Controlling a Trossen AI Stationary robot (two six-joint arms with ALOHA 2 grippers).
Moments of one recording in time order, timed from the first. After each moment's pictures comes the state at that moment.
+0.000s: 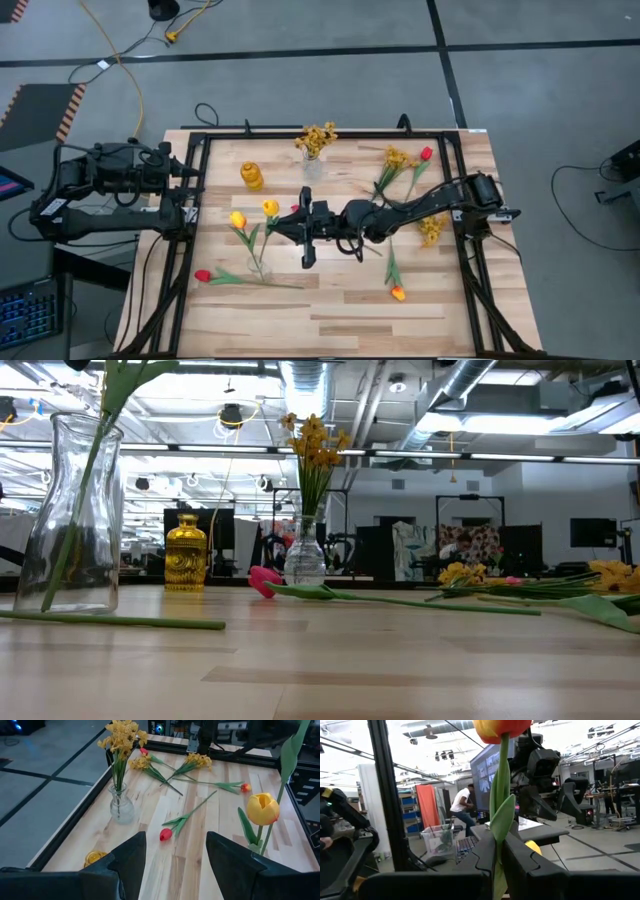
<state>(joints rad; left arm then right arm) 0.25 0.50 1.14 -1.11 0.02 -0.05 0.19 1.91 1.33 0.91 0.13 0.10</state>
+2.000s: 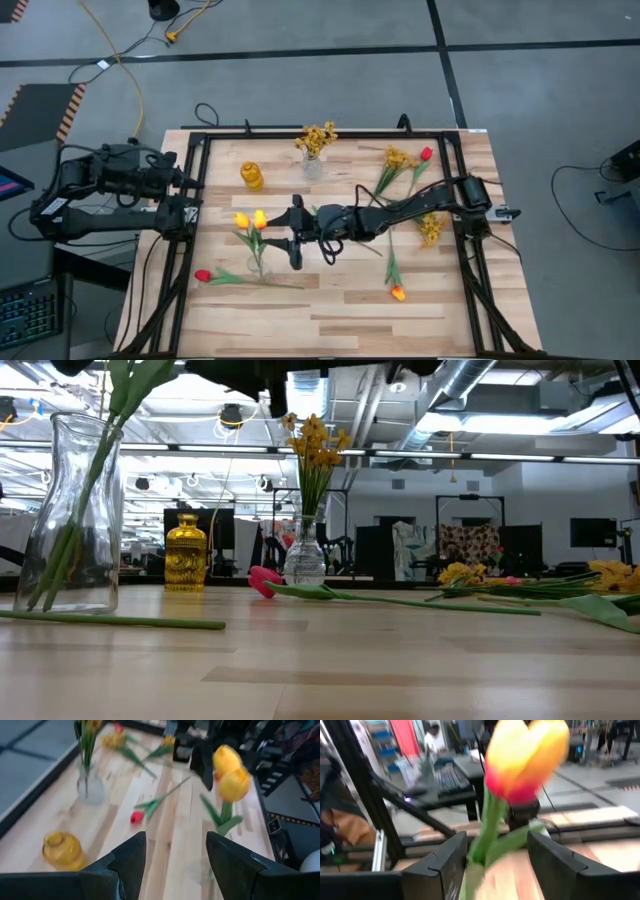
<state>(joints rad) 0.25 0.51 1.14 -1.19 0.15 -0.16 0.16 1.96 1.42 0.48 0.13 0.14</state>
